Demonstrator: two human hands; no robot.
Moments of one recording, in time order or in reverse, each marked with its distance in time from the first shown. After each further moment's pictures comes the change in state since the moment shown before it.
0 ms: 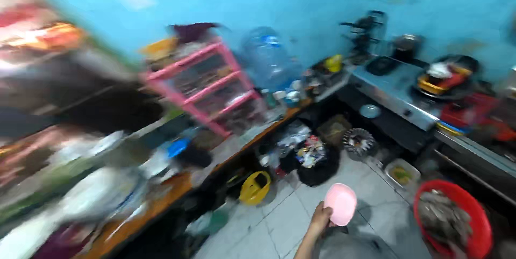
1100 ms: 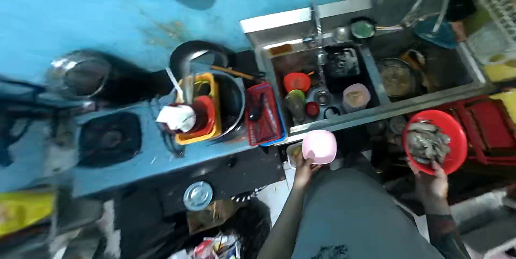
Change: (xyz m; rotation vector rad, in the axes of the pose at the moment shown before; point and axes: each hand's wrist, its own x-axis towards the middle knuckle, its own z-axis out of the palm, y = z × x) left_hand 0.201 0.187 0.556 0.316 -0.757 -0.134; right_hand 0.176 -0.226 -0.159 0.380 0.909 -0.566
